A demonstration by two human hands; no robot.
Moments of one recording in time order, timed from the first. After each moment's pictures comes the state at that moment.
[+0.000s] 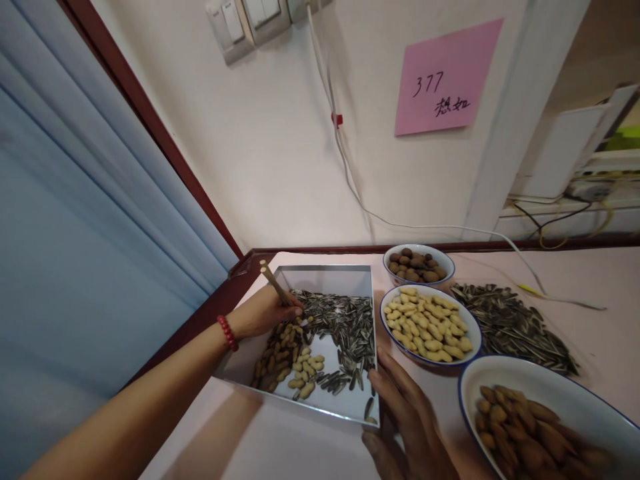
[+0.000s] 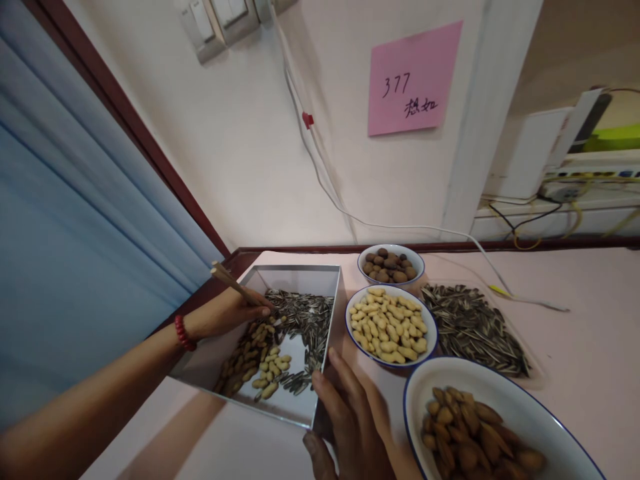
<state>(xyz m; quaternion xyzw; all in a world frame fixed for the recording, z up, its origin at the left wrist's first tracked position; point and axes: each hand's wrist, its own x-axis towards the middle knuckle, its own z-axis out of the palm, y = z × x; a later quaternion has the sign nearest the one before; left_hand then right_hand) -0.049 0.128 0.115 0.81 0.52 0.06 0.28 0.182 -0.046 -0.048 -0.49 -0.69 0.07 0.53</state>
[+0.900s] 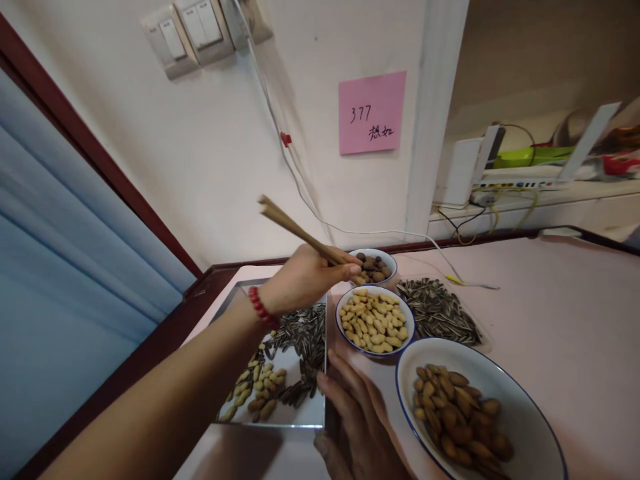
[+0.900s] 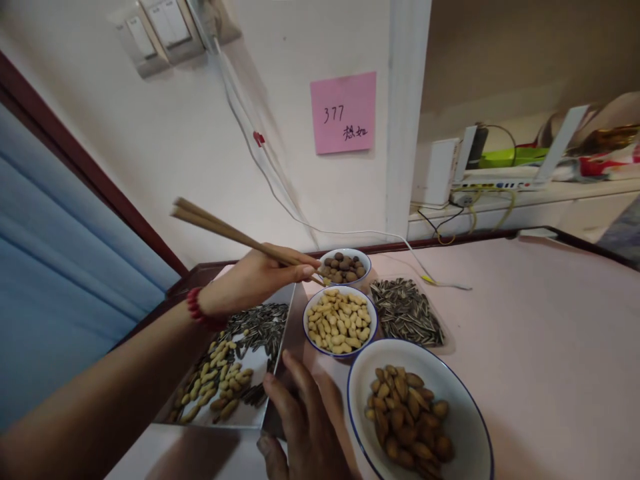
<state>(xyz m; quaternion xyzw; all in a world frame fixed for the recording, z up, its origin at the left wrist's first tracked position) 0.124 0.121 0.180 0.82 0.36 0.22 0.39 0.187 -0.043 -0.033 -0.49 -0.71 0.04 0.51</state>
